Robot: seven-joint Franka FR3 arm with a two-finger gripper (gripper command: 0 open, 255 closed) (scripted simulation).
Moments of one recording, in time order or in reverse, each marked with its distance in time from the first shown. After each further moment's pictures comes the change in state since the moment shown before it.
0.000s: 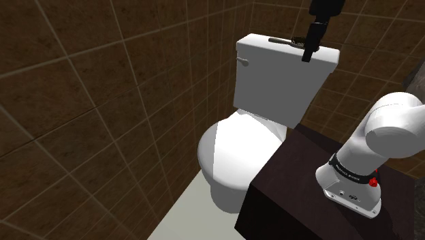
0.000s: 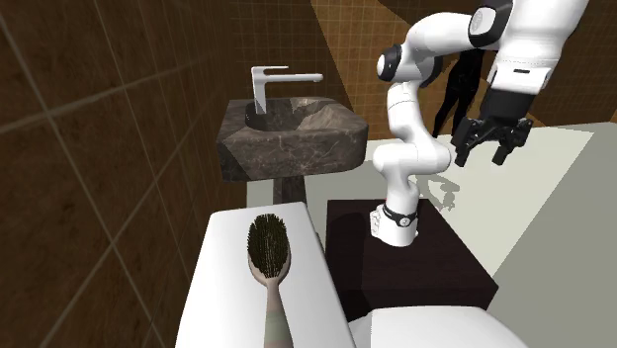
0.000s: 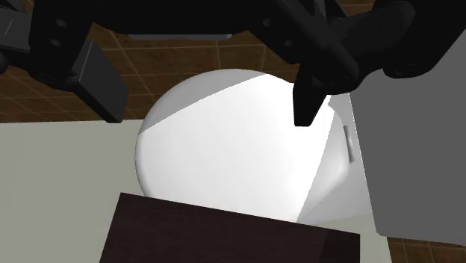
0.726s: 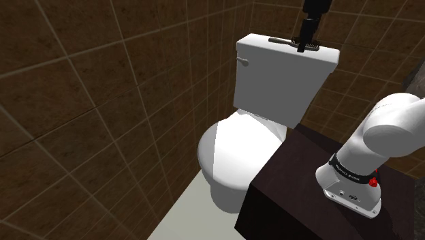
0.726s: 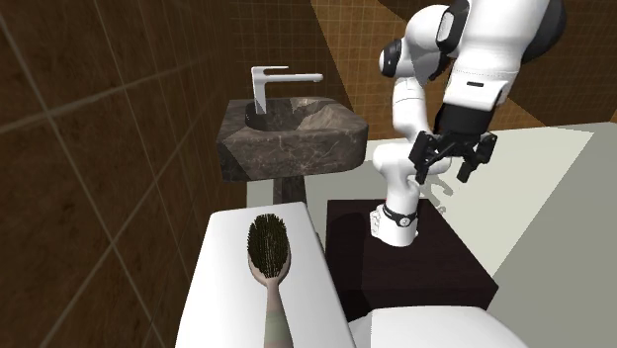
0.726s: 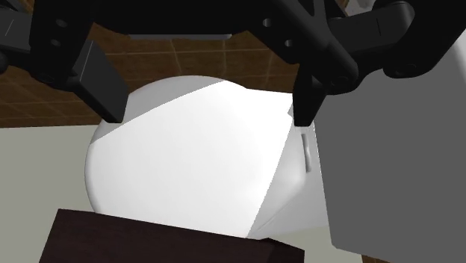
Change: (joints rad) arm -0.063 0.172 -0.166 0.073 -0.127 0.105 -0.174
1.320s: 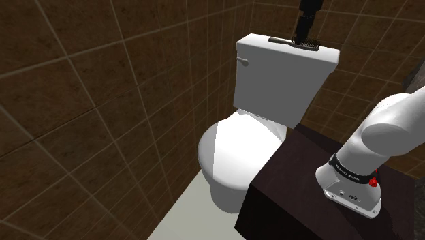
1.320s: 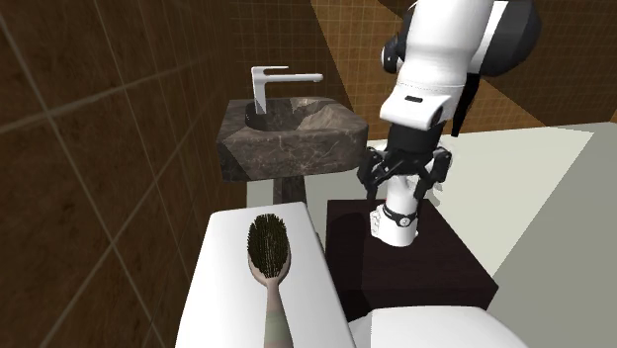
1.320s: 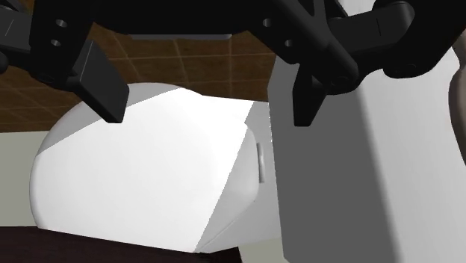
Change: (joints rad) arm -0.044 0.238 -0.156 0.166 -0.061 0.091 -0.174
